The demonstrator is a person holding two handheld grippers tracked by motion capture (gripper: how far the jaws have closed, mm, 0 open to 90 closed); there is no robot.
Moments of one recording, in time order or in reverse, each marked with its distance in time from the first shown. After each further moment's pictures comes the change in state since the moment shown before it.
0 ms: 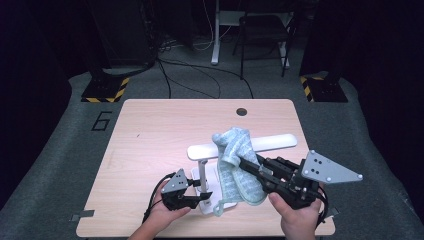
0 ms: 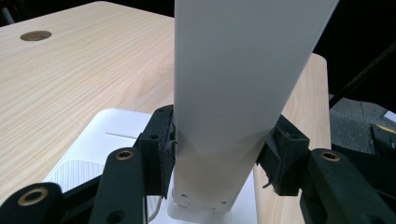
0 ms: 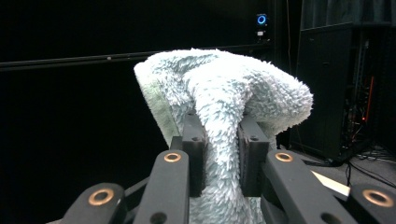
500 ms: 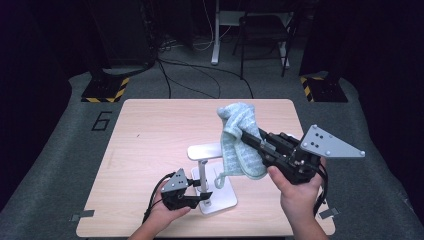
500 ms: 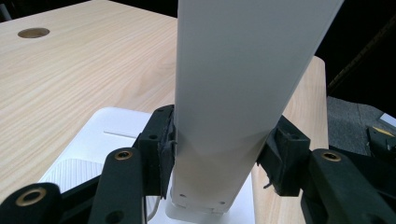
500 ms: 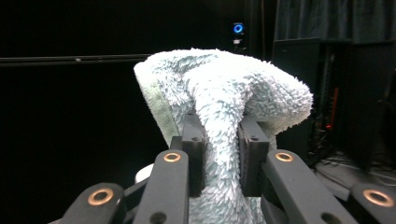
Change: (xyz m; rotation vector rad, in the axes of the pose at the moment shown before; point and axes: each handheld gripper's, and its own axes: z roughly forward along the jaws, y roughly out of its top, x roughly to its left) left arm 0.001 0.000 0.000 -0.001 -0.006 -0.011; right arm -0.020 0.031 0.018 -0.006 -0.092 -0.059
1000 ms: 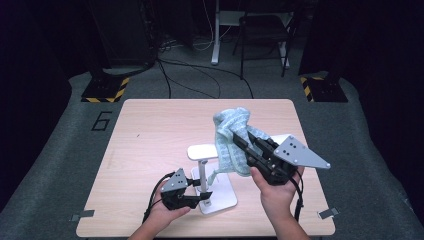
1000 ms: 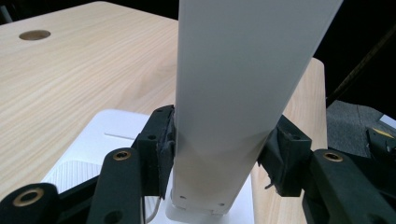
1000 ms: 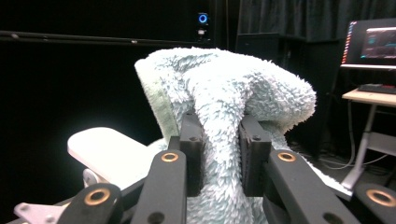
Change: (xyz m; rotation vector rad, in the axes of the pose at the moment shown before) left arm 0.000 0.002 -0.002 -0.001 -0.001 0.009; right arm -0.002 -0.052 0.026 0.010 -0.169 -0.052
